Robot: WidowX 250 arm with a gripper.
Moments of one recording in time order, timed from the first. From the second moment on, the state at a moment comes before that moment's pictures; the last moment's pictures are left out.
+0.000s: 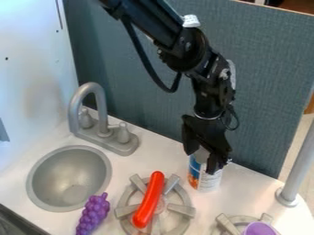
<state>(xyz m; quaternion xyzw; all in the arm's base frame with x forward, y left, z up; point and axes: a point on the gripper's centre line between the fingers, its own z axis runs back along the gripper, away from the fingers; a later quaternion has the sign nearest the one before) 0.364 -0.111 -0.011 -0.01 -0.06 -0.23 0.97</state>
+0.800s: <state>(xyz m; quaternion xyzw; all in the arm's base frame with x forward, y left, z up) 0.383 -0.084 -0.008 0.01 -0.05 -0.17 0.98</state>
